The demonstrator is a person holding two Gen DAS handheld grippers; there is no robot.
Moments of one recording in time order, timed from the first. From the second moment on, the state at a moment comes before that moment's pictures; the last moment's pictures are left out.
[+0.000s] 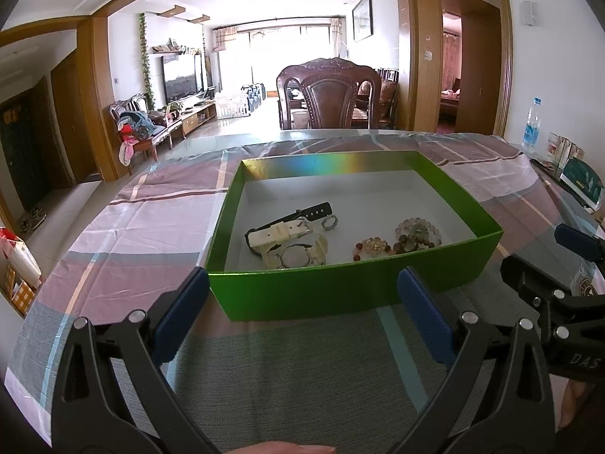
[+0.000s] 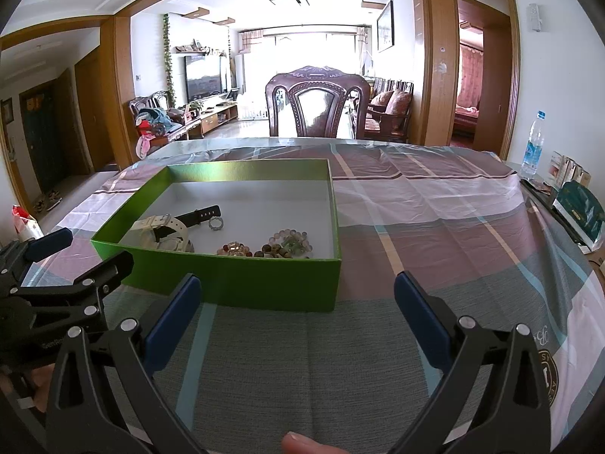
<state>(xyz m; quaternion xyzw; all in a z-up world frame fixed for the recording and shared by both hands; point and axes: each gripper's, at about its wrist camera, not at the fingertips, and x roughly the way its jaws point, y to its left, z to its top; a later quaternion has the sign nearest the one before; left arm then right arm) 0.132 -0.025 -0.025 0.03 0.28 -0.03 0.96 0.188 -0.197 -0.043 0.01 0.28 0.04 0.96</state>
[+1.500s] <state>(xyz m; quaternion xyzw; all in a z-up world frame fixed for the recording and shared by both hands) 0.132 -0.025 -0.030 0.05 0.28 -0.03 0.96 0.188 -0.197 -0.044 0.01 0.28 0.04 0.96</state>
